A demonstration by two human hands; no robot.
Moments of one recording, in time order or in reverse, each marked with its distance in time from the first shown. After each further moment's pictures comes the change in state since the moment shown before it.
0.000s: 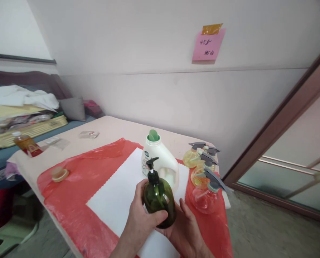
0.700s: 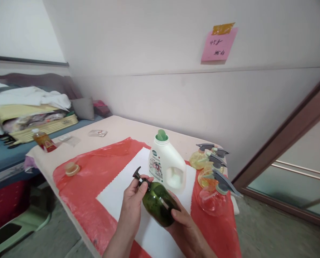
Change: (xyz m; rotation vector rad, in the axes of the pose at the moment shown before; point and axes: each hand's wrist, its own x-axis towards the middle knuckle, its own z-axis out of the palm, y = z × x) left_hand 0.015 -0.008 -0.030 -0.405 0.208 -0.048; right_hand 0.008 0.018 -0.001 -0.058 0.128 -0.074
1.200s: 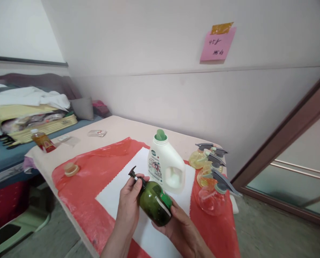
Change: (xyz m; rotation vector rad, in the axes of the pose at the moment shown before) left_hand 0.002 0.007 0.004 -0.140 0.083 -0.023; right_hand 0.000 0.003 -0.004 0.031 -0.016 0.117
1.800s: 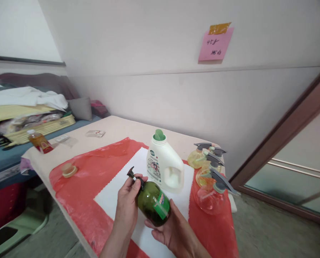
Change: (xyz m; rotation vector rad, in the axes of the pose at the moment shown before) left_hand 0.000 0.001 0.000 0.016 0.015 0.002; right_hand 0.002 0.005 -0.003 0.003 0.036 0.198
